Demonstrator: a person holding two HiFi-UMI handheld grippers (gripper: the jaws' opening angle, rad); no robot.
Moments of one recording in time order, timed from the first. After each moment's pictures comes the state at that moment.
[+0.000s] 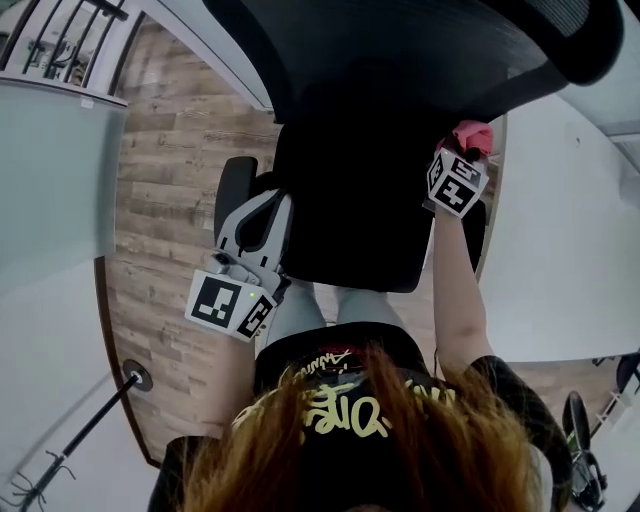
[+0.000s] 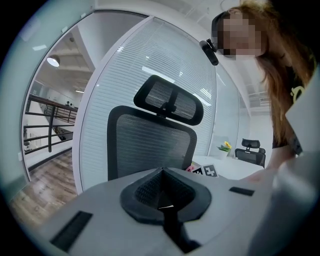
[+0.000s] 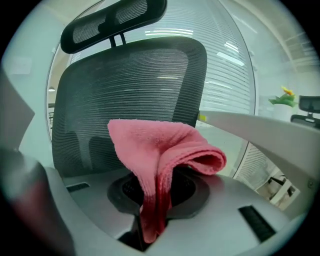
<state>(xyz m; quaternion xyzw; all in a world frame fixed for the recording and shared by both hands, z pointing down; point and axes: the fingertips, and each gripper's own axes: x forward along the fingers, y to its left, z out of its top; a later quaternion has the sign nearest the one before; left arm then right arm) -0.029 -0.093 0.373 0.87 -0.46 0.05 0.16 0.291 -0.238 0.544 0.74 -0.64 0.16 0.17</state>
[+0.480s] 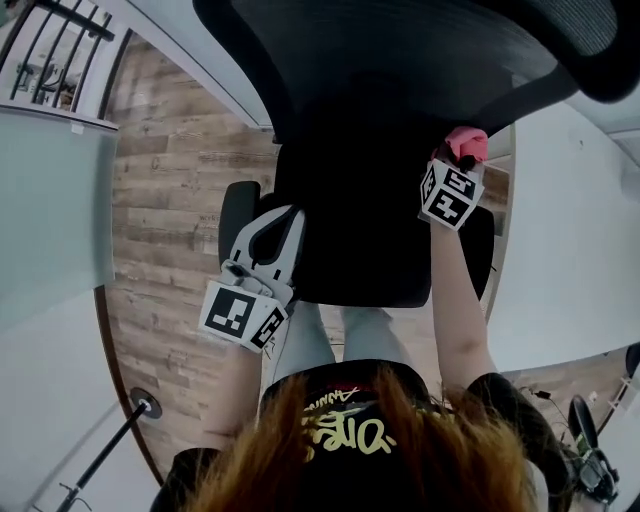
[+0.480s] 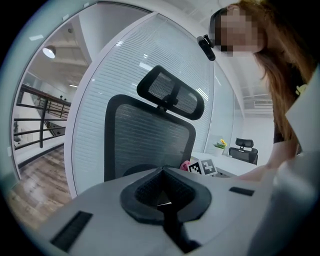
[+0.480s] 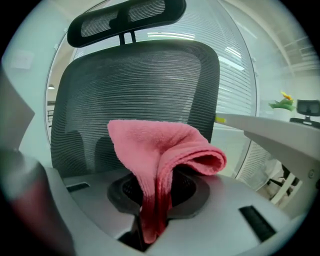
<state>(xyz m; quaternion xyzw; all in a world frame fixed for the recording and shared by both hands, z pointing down) -0.036 -0.111 0.411 0.89 -0.43 0.05 0.17 0.260 -0.245 0.548 0.75 -0.63 0.14 0.17</state>
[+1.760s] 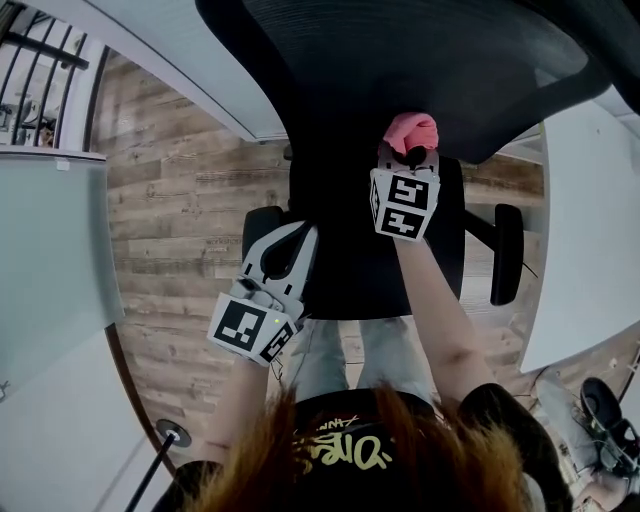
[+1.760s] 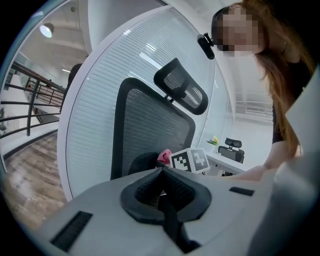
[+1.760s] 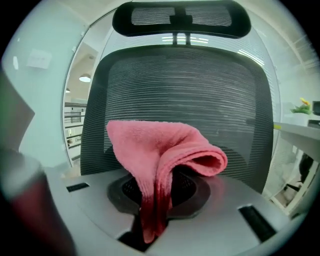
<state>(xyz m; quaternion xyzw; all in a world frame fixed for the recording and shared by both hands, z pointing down) -0.081 -0.137 0.459 0.91 -0.35 0.05 0.21 0.090 -0.275 0.544 0.70 -0.69 0.11 0.15</state>
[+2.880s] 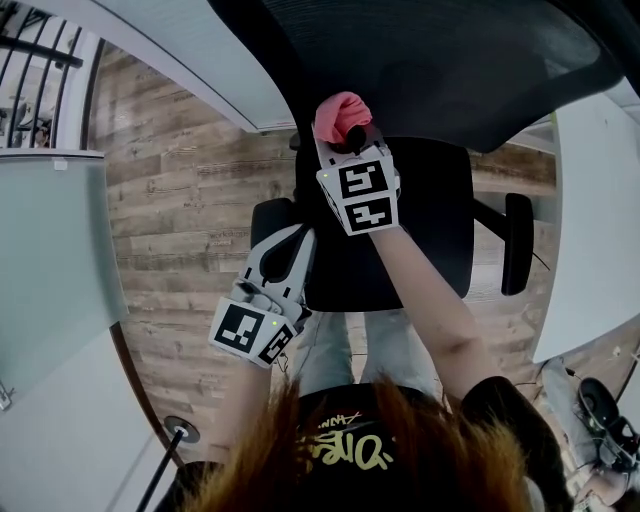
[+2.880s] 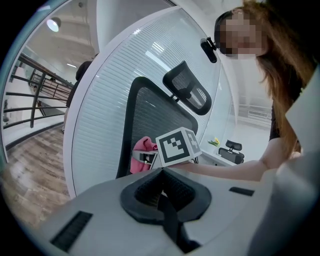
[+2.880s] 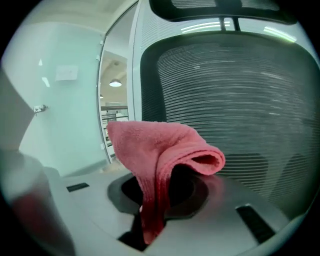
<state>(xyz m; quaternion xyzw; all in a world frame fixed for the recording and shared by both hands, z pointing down) -0.110 -0.128 0.477 0.90 -0.35 0.05 0.24 -0.058 -0.287 0.534 0.54 -0.82 0.14 0.17</state>
